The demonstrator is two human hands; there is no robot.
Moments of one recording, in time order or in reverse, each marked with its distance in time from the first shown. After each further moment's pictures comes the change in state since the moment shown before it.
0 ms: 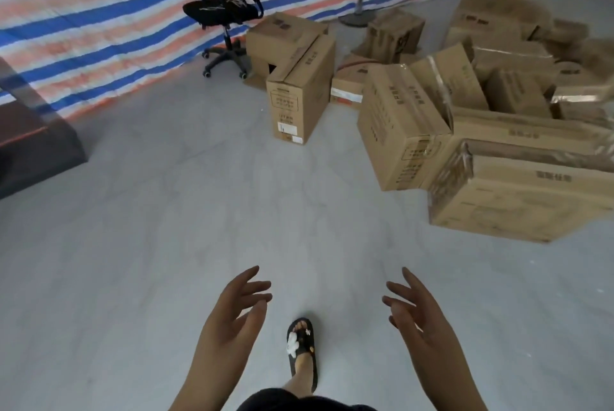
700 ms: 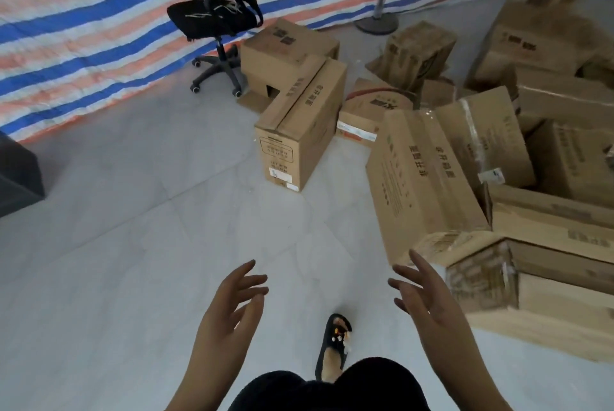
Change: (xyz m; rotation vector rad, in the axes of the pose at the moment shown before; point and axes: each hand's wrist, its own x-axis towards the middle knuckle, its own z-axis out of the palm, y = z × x) left_hand 0.438 0.098 0.089 -0.009 0.079 -0.061; right_hand 0.467 -0.136 0.011 -0.053 -0.096 0.057
